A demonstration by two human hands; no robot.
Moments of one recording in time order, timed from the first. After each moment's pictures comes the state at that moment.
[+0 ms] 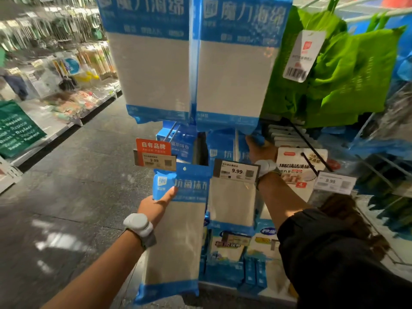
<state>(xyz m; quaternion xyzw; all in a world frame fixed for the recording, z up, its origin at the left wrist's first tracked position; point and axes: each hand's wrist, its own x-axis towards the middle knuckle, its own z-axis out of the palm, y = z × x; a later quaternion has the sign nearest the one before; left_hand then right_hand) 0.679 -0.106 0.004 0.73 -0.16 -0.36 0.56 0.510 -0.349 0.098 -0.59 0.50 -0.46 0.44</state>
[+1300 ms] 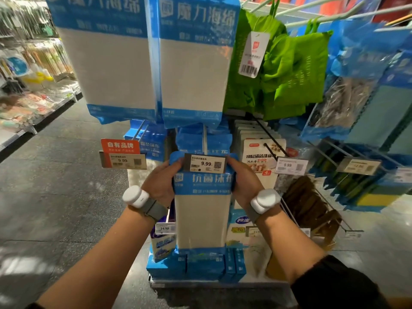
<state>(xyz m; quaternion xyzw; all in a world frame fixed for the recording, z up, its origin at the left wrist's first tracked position) 0.629 -0.180 0.062 0.46 -0.21 -0.54 0.67 0.438 -0.266 0.093 -0.46 0.38 -0.35 0.73</state>
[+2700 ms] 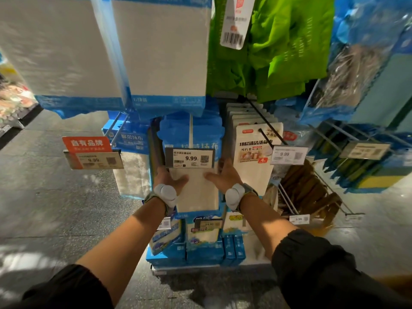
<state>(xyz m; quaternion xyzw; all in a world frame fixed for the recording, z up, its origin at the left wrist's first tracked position) 0.632 -0.247 -0.047 0.77 -0.34 -0.32 0.43 0.447 -0.326 -0.001 -0.67 0.54 -0.23 0.46</state>
